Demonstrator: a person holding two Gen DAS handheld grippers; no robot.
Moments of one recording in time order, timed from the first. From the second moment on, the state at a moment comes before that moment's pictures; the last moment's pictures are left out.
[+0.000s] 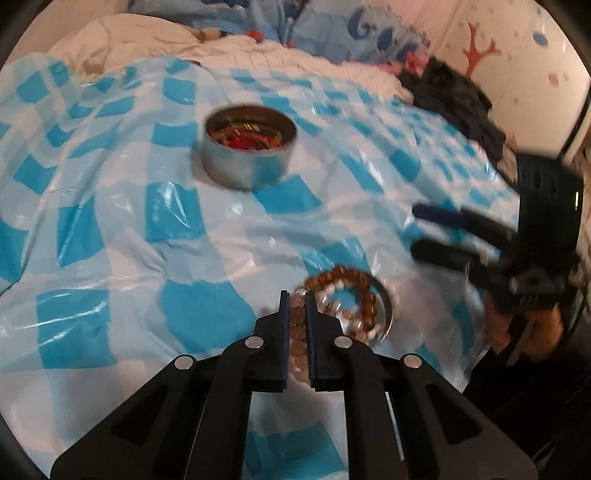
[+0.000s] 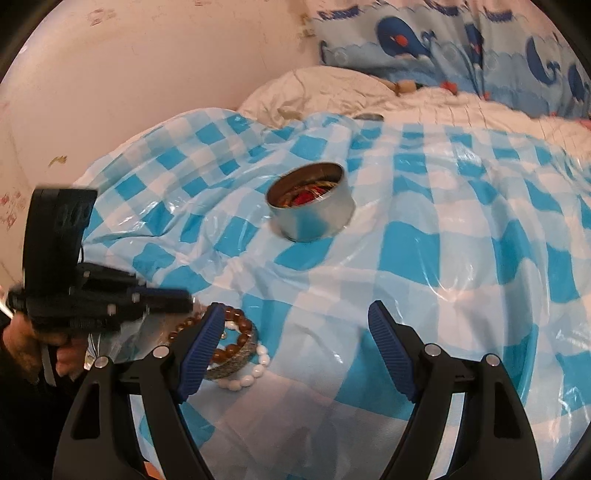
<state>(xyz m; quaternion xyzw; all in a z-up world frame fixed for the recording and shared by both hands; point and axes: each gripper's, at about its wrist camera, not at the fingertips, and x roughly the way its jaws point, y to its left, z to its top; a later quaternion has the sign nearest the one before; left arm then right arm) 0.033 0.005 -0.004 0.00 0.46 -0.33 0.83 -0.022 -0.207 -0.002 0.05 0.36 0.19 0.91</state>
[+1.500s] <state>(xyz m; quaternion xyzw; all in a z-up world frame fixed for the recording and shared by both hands) 0.068 0.019 0.010 -0.02 0.44 -0.22 0.87 0.004 -0.176 0.009 0.05 0.34 0.28 0.89</state>
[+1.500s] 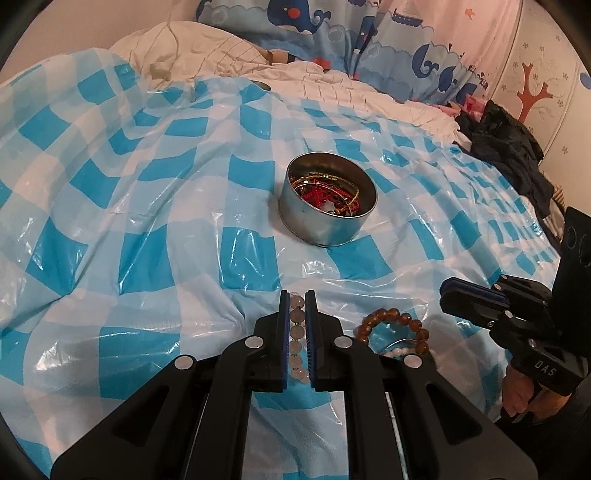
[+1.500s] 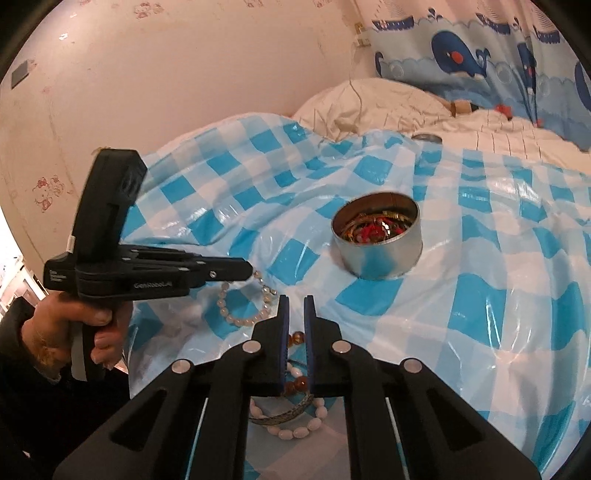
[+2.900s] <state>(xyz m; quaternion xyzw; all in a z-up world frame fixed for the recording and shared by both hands) 0.074 0.017 0.024 -0.03 0.42 -0.22 0.88 0.014 -0.187 0.013 0.09 0.33 0.28 0.90</state>
